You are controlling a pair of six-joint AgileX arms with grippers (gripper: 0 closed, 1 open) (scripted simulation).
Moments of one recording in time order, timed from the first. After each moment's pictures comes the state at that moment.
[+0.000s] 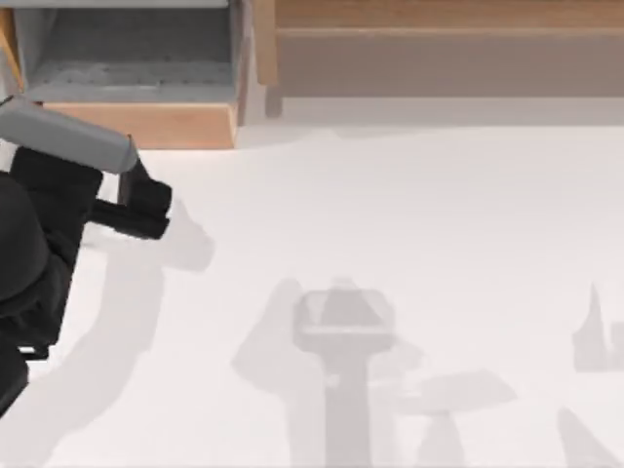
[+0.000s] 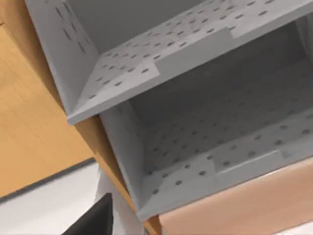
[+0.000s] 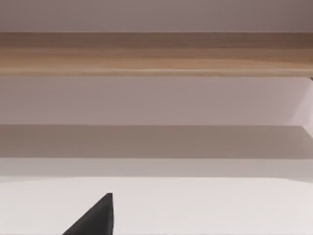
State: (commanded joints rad) left arm -0.41 1.25 0.36 0.80 -0.43 0.45; right arm 0.00 0.00 0.00 0.00 0.00 0.00
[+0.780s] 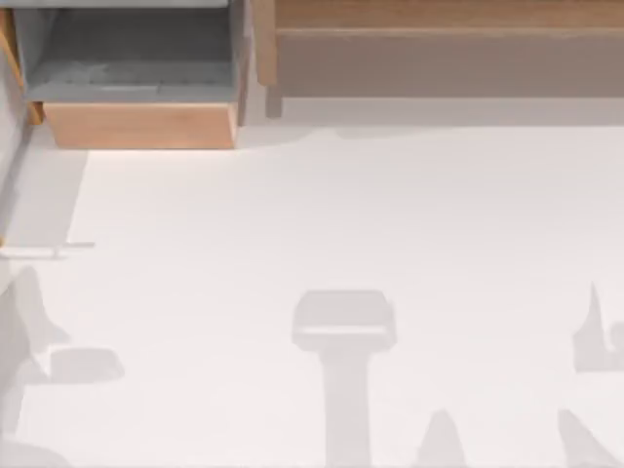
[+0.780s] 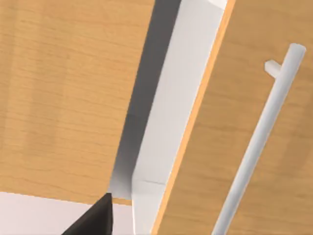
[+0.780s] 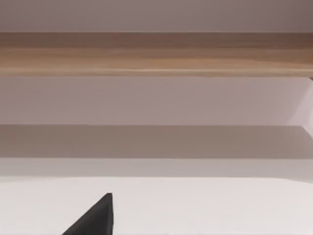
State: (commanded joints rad) left arm 0.54 1.87 0.33 1.41 0.57 1.40; right arm 0.00 0.00 0.00 0.00 0.00 0.00
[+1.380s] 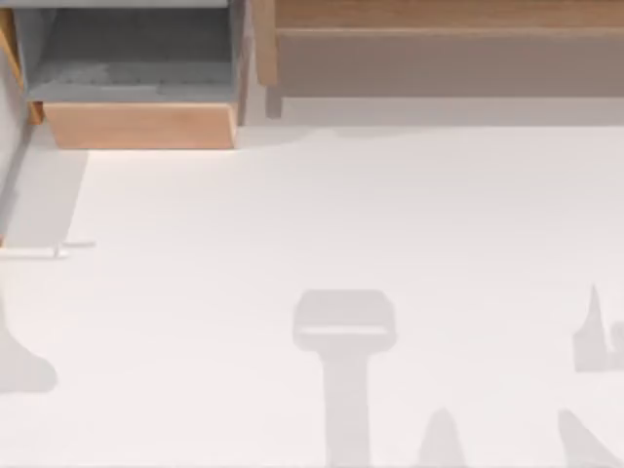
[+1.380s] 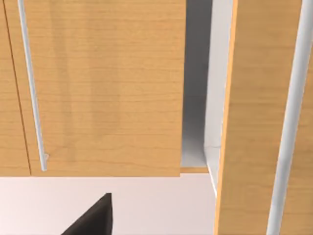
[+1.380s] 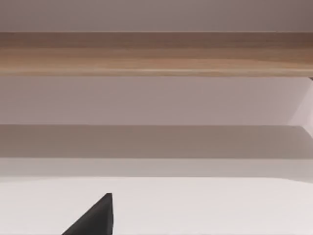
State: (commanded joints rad) left arm 0.72 1.99 0.44 1.54 0.76 1.59; right arm 0.00 0.00 0.00 0.00 0.00 0.00
